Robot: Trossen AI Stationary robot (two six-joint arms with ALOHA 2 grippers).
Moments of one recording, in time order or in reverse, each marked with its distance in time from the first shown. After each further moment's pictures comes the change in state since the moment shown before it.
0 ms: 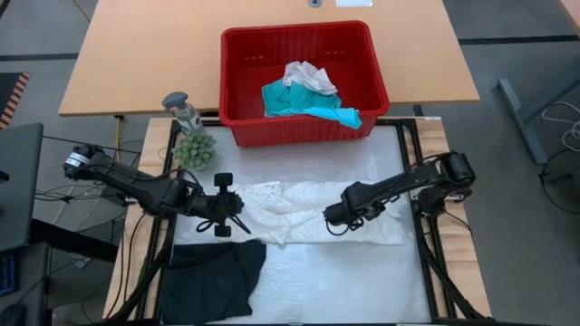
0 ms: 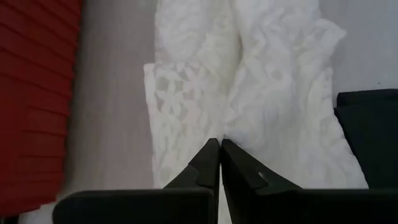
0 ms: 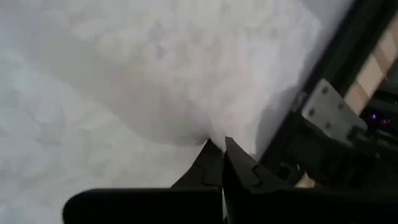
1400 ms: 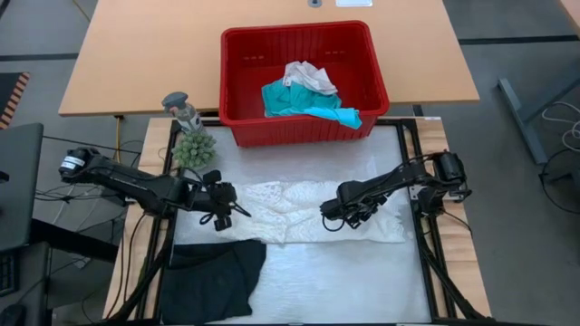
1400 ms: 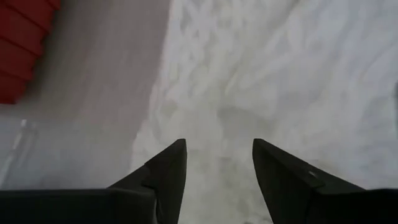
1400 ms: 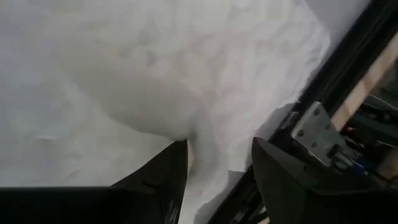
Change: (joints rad) left arm 0.097 -0.081 -0.156 -0.012 0.049 -0.295; right arm -0.069 0.056 -0.055 0.023 0.020 -0.157
